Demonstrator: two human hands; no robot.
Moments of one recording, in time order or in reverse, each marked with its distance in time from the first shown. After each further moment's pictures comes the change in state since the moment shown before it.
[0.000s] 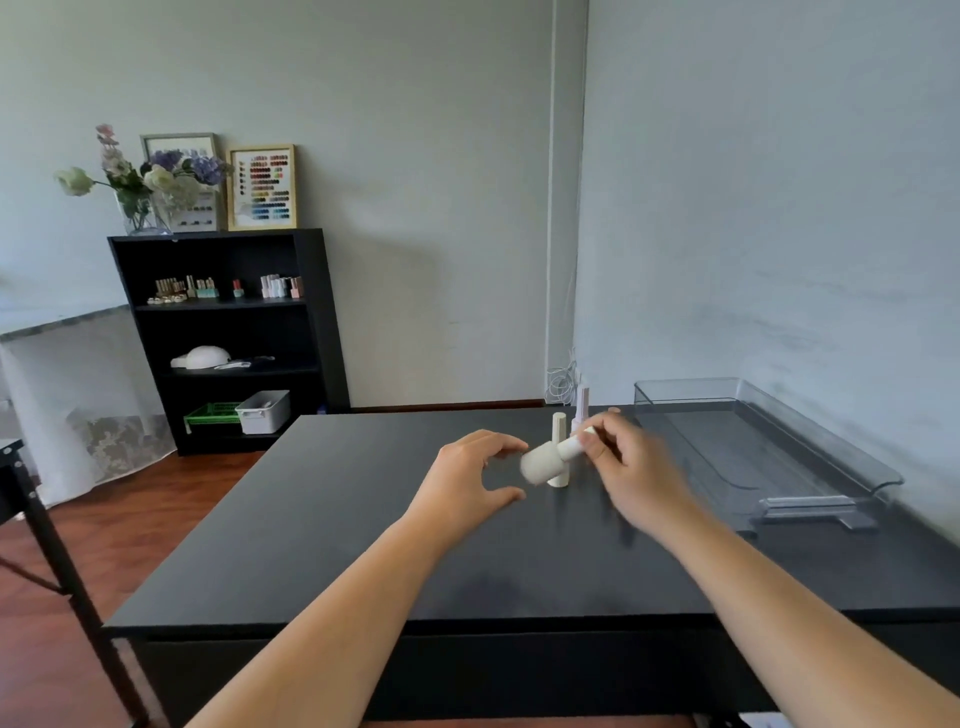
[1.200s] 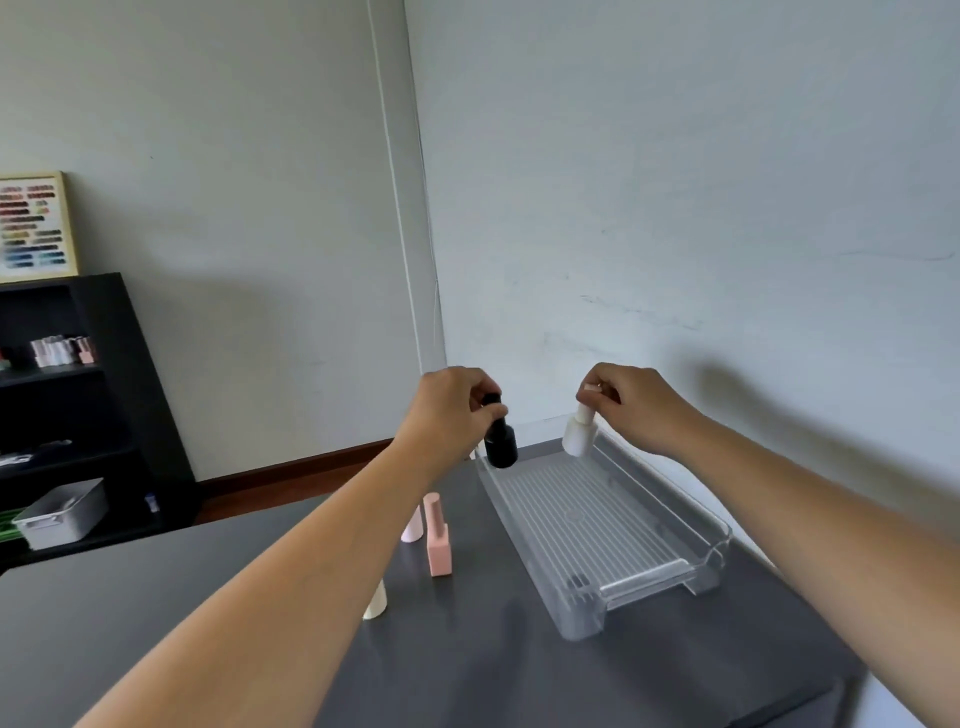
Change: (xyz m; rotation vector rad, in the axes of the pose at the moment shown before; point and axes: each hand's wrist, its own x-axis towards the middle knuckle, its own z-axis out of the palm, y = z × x) left_hand 0.220 0.104 0.105 -0.002 -0.018 0.042; right_hand 0.107 0.125 -0.195 -0.374 0.043 0.184
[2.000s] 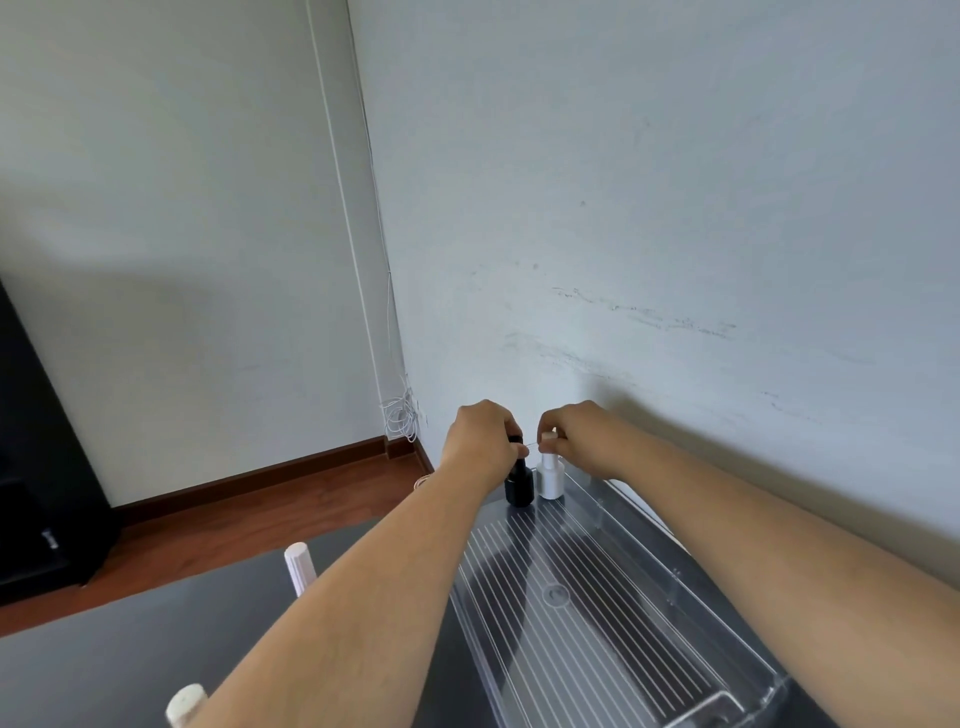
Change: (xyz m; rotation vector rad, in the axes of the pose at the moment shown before) left_hand 0.110 -0.028 0.146 0.012 -0.242 -0.155; right_hand 0.098 0.084 0.063 -0.314 -0.285 0.116
